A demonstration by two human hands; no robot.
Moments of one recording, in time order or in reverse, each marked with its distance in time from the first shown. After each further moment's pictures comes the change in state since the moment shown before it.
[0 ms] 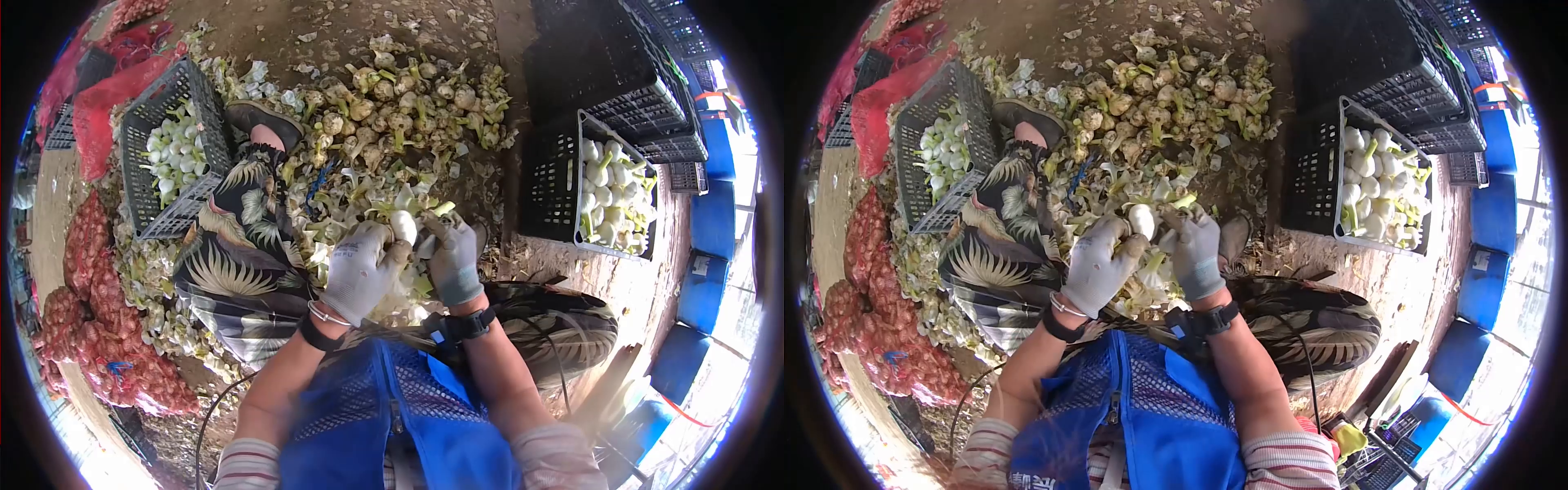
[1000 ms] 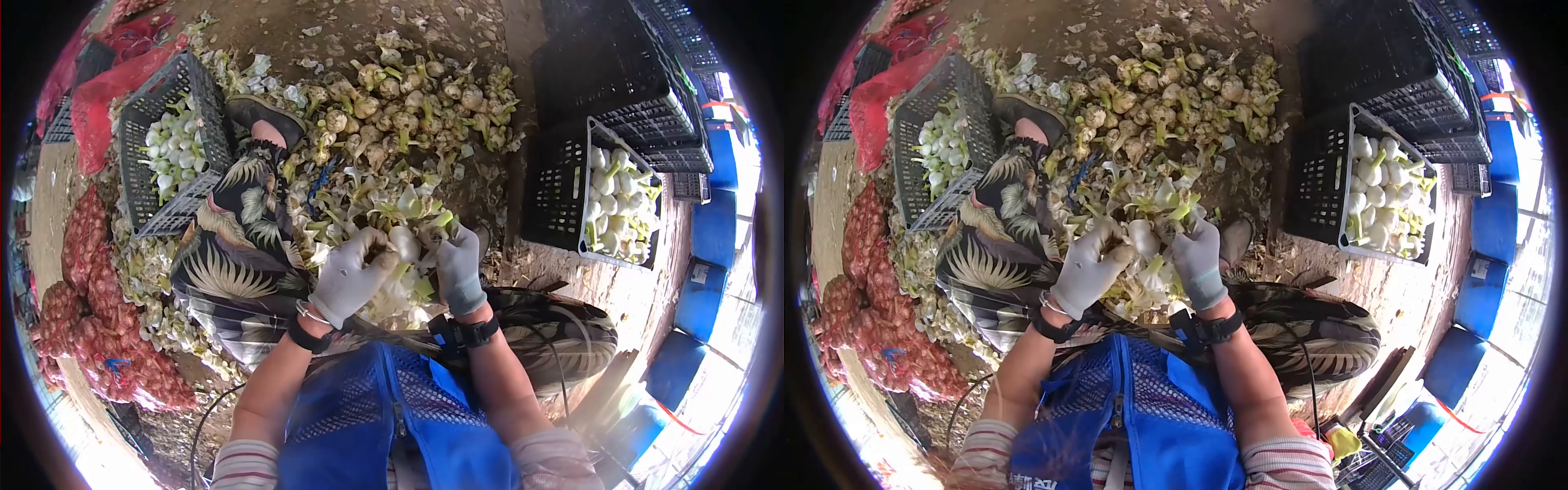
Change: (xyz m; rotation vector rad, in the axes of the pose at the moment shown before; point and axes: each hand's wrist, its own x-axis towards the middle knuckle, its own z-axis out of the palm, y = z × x) left_hand -0.005 -0.021 -0.004 -0.496 -0.065 -0.268; right_hand 0.005 -0.010 0.007 0.675 0.020 0.571
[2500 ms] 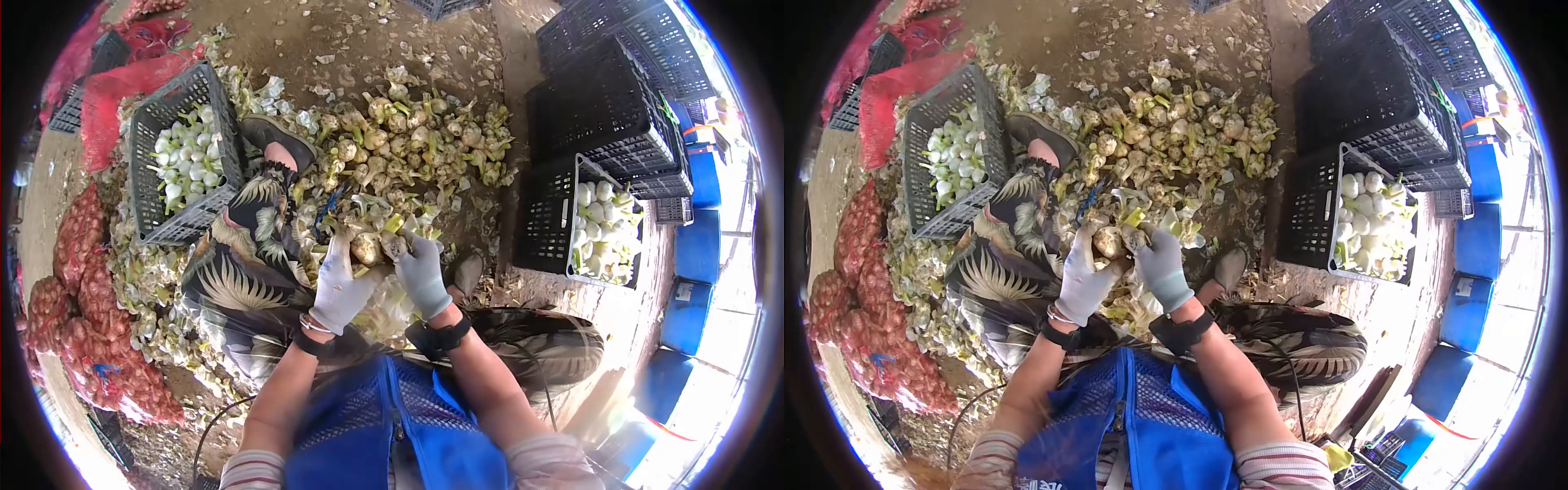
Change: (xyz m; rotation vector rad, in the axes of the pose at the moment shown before) left_hand -0.001 -0.004 -0.028 0.039 0.225 0.116; right_hand 0.017 0.023 0.055 -0.536 -0.080 -0.327
